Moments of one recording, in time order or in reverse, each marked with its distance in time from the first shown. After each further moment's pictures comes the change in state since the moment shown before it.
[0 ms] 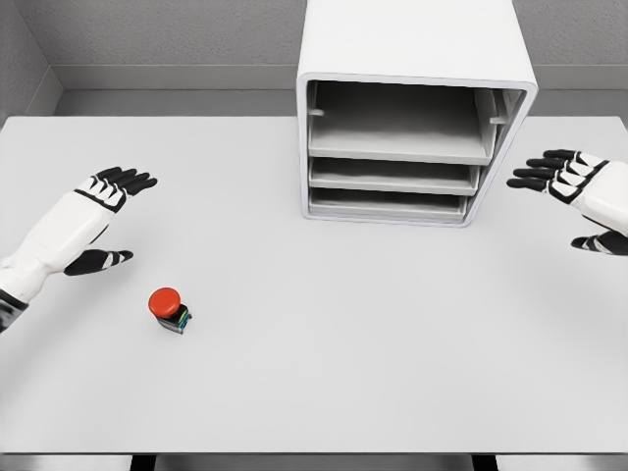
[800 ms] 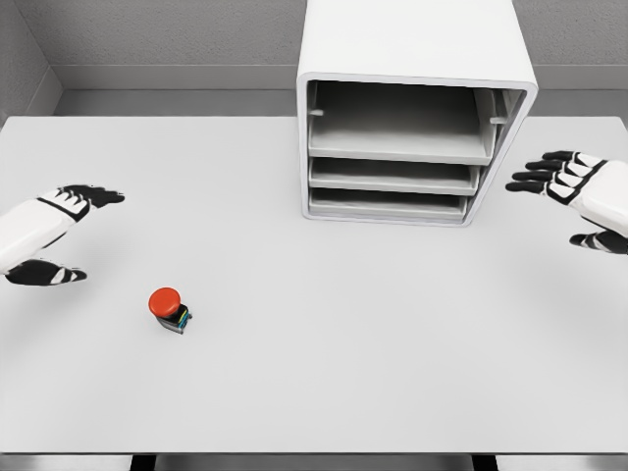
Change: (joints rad) left arm 0.035 0.008 0.264 -0.115 0.234 -0.003 -0.566; right arm -0.003 0.020 -0.008 -0.009 0.025 0.000 0.008
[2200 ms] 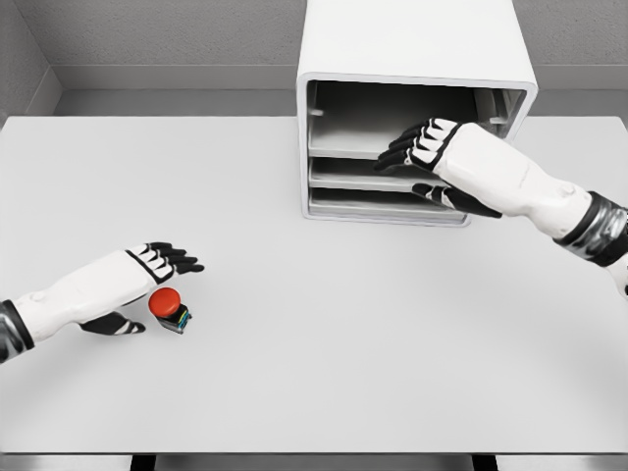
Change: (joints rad) left arm 0.064 0.011 -0.217 -0.131 -0.100 0.000 -0.003; right arm -0.360 0.431 0.261 0.013 0.040 0.000 0.044
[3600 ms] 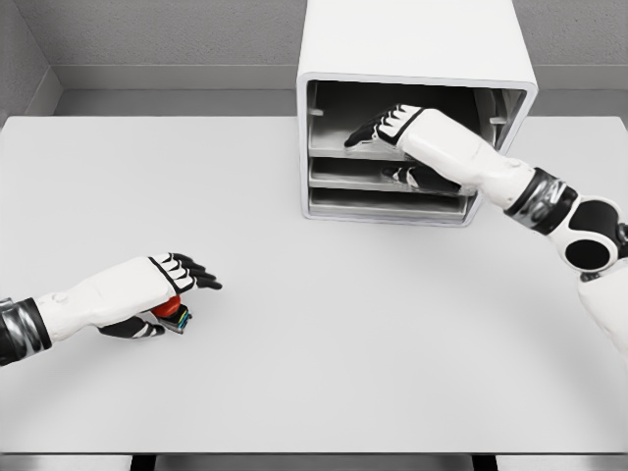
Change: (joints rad) left arm -0.041 0.038 -0.100 -0.004 0.015 0.000 0.000; right arm -0.138 0.164 0.070 0.248 0.022 0.000 0.049
